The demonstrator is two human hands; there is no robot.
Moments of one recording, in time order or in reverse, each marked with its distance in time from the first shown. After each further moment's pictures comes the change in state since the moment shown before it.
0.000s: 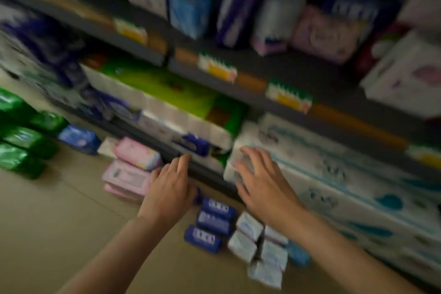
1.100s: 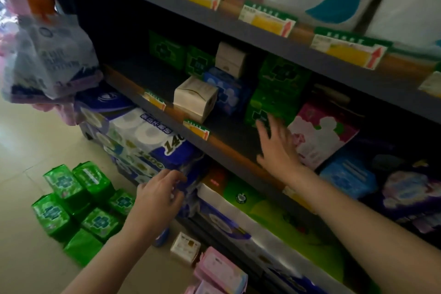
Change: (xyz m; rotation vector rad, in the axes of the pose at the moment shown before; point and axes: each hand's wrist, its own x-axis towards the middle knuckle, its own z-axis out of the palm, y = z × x) left_hand 0.156 -0.394 -0.278 -0.317 0.078 -0.300; right_hand 0.493 -0.248 -0.100 -0.294 -0.009 0.082
